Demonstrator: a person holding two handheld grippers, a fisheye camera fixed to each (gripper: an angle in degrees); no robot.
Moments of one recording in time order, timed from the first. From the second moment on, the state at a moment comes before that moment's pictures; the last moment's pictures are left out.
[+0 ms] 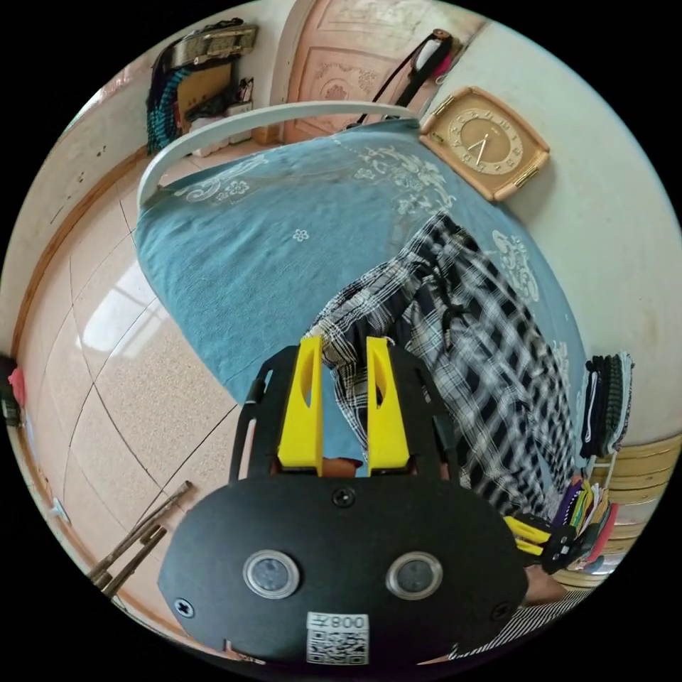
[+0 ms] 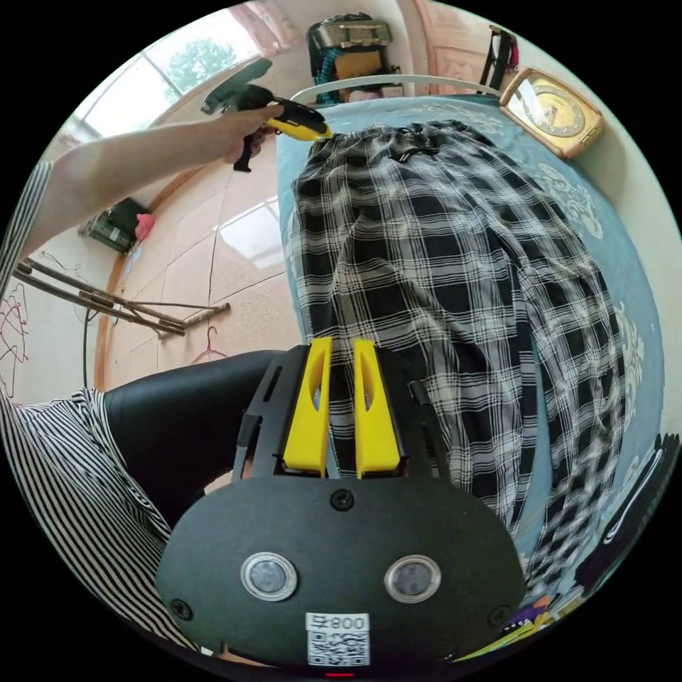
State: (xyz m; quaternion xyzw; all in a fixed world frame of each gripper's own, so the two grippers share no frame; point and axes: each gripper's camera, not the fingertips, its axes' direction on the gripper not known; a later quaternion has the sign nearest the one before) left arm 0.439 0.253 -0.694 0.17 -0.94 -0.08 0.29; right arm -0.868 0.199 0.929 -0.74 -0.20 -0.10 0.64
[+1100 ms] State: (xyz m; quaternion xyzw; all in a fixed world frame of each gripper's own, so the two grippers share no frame) left arm 0.423 0.141 -0.687 0.05 -0.93 0.04 0.35; right arm -0.808 0.112 1.006 -0.69 -0.12 0.10 0.70
